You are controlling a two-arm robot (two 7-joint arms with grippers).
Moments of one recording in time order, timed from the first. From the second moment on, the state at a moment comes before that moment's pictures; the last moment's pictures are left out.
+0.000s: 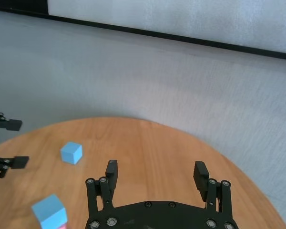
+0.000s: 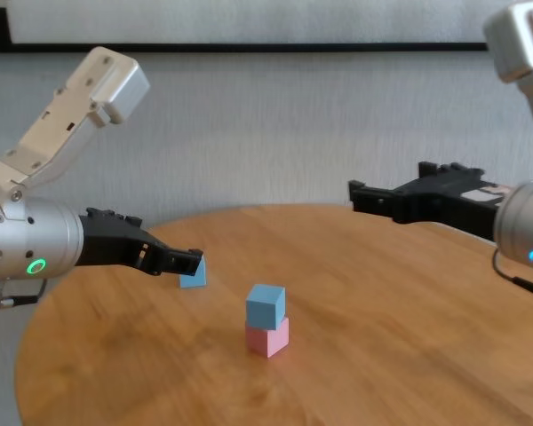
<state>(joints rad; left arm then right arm) -0.38 0.27 0.32 -1.33 -0.01 0.36 -0.31 0.28 0.15 -0.28 -1.37 0.04 0.10 0.25</state>
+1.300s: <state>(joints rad) -0.44 0.29 0.30 -1.33 0.02 0.38 -0.34 0.27 0.19 -0.28 -1.38 0.02 0.08 0.24</state>
